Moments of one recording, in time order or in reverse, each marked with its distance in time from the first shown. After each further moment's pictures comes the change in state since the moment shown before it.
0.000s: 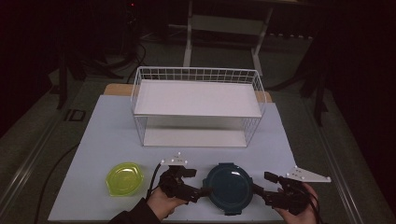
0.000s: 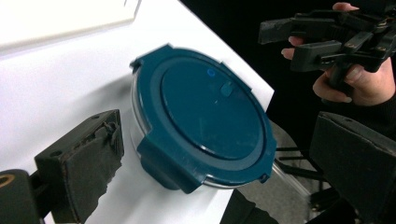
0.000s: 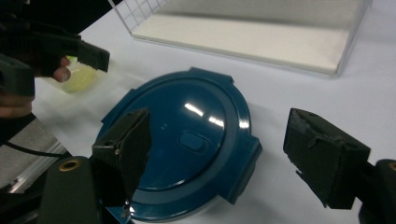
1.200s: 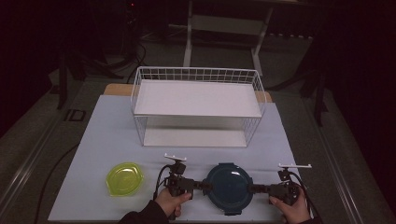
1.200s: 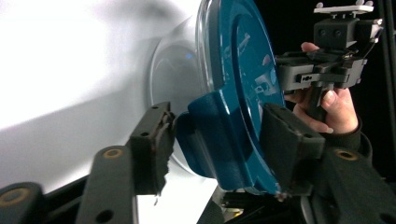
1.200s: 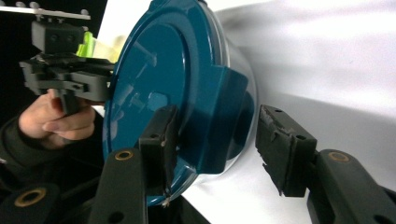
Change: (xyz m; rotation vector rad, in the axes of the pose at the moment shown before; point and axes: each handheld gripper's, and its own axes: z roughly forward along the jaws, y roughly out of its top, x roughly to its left) left arm 0.045 -0.021 0.034 0.099 -0.108 -0.479; right arm -0.059 -0.022 0.044 0.293 0.257 0.513
